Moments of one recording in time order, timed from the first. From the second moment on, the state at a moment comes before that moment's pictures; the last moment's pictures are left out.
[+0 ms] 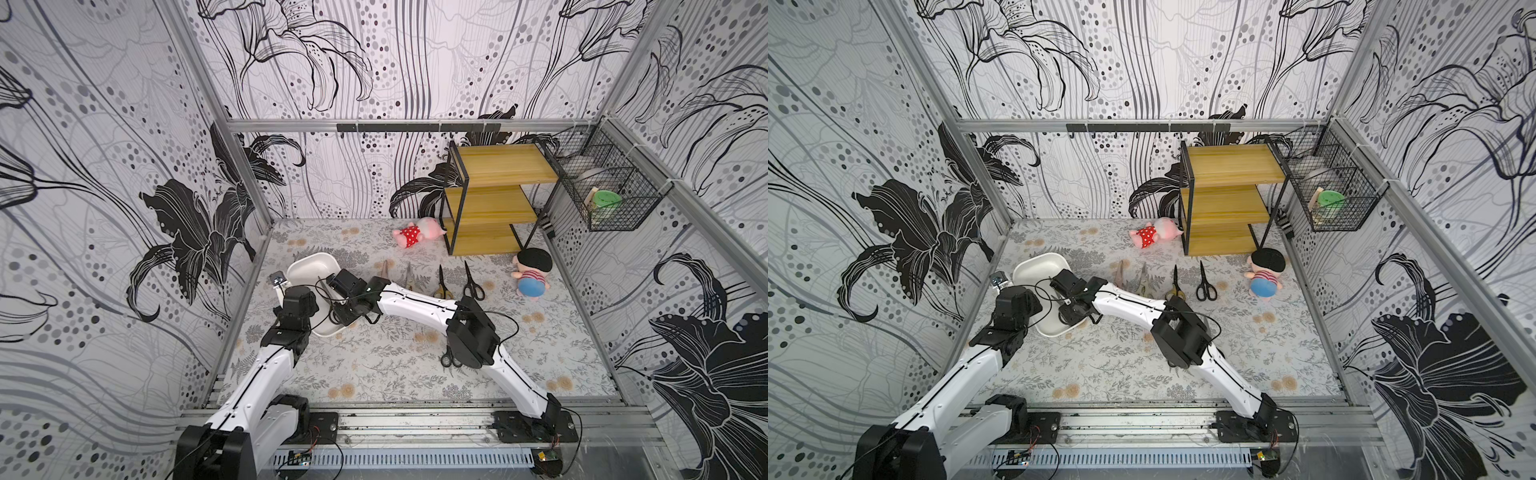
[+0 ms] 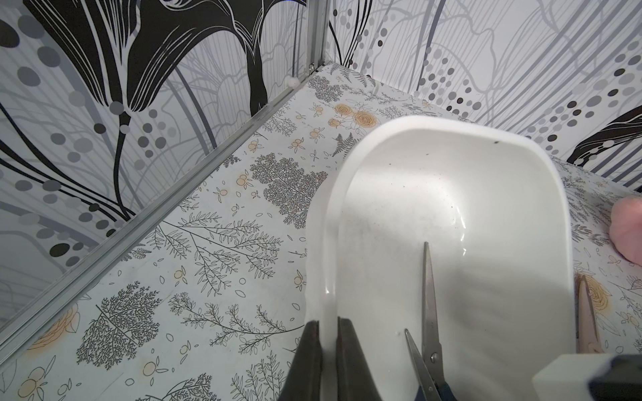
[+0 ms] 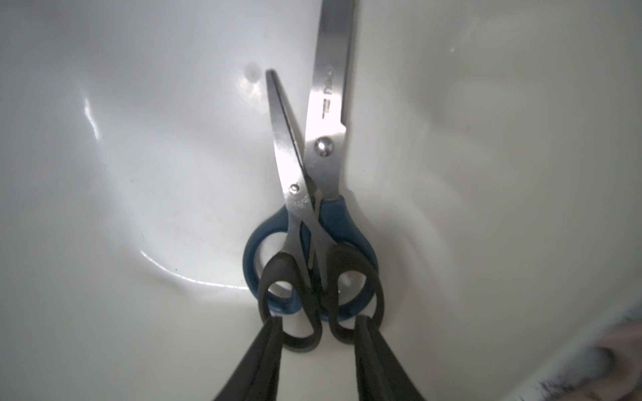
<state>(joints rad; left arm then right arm) -0.10 0.98 0.49 -0.10 -0.46 -0.47 1.05 2.45 2.18 -0.72 0.01 0.26</state>
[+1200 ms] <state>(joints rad) -0.10 0.98 0.49 -0.11 -0.46 -0.47 1.05 2.50 2.21 -0.70 0.03 0.25</state>
